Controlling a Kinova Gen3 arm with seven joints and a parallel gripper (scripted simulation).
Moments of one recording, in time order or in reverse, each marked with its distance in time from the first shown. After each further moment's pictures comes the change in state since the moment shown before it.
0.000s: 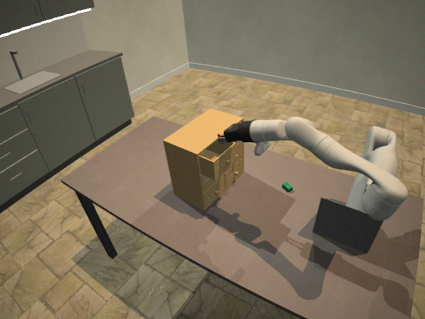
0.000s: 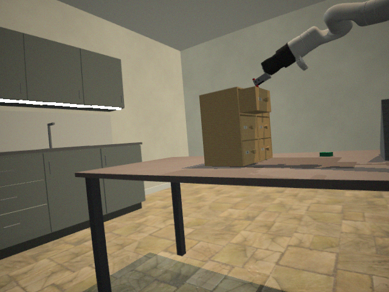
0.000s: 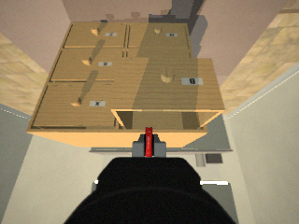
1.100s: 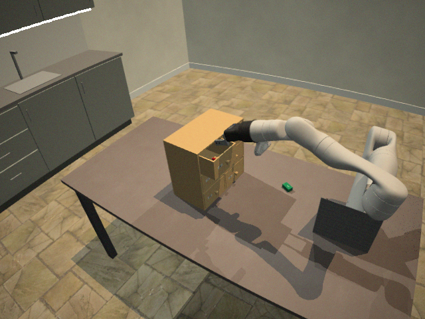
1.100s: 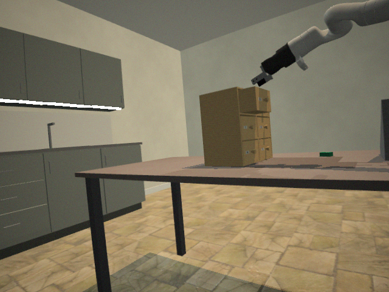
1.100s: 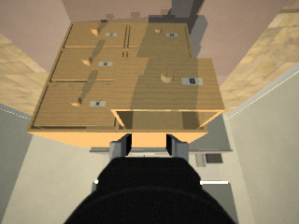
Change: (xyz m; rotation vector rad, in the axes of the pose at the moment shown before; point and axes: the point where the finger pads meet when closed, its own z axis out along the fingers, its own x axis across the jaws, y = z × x) arm 0.000 0.000 0.000 -0.001 0.000 0.000
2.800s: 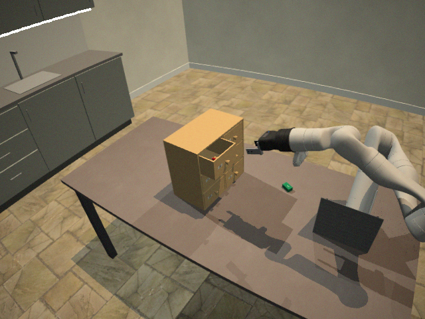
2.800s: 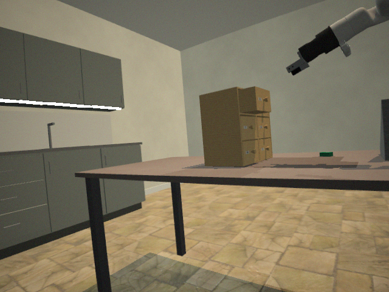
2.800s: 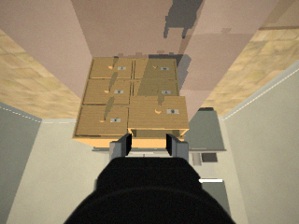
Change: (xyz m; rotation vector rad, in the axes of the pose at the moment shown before) arm 0.000 -0.037 -0.138 -0.005 0.004 -0.005
